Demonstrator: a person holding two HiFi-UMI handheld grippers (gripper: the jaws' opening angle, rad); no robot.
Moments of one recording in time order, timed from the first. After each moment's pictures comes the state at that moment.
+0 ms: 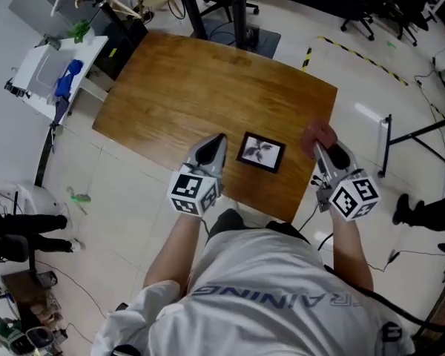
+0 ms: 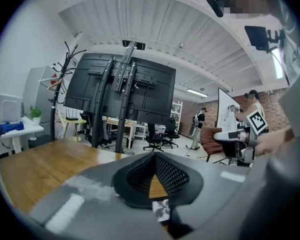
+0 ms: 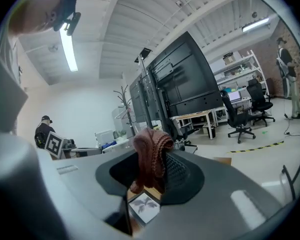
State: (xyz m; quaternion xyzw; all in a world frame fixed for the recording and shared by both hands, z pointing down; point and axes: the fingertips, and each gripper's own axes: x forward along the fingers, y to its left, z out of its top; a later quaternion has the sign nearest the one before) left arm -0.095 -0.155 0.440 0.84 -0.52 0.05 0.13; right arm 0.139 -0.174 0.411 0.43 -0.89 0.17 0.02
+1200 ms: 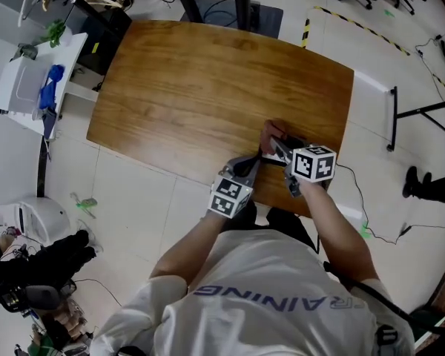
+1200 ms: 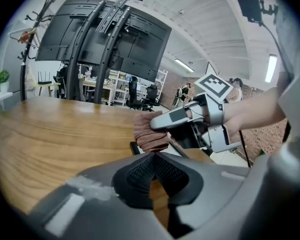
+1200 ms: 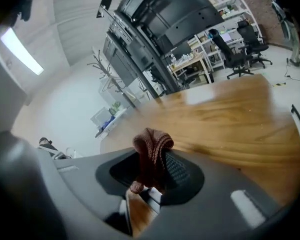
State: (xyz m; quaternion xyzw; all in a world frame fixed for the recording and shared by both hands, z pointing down) left arm -0.060 -0.137 0.624 0.88 -0.36 0.20 0.24; right arm -0.015 -0.212 0.611 0.37 -0.82 0.41 0.14
